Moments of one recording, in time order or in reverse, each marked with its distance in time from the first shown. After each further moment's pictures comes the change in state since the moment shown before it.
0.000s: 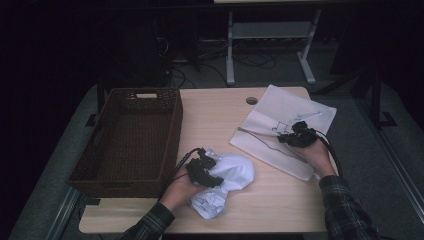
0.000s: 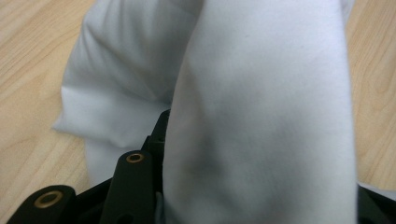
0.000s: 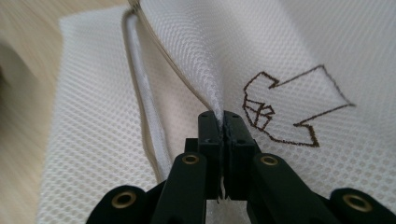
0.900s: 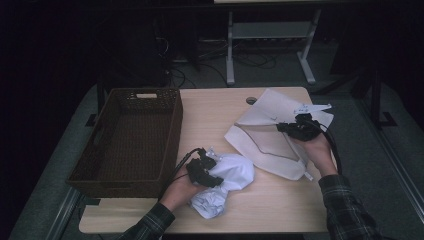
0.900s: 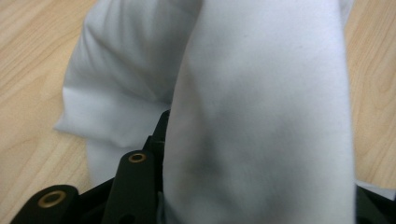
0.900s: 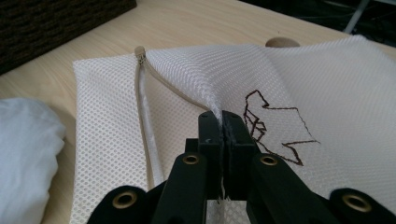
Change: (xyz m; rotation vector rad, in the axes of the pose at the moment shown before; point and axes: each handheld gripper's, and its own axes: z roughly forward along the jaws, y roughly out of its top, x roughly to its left) left arm -0.002 0.001 0.000 0.001 0.011 0.007; right arm 0.028 0.032 -0.041 -0.161 -0.021 -0.008
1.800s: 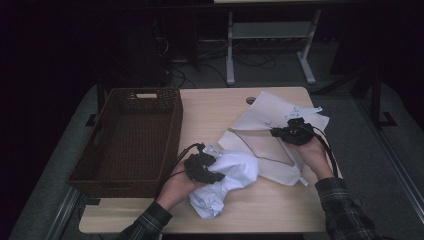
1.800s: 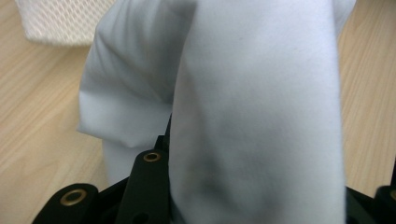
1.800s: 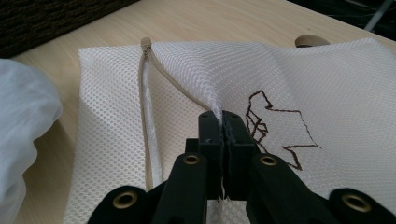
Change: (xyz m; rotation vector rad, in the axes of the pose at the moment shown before) left arm -0.009 0.013 -0.032 -0.068 -0.034 0.064; right arm 0.023 0.001 0.005 0.050 0.032 -0.073
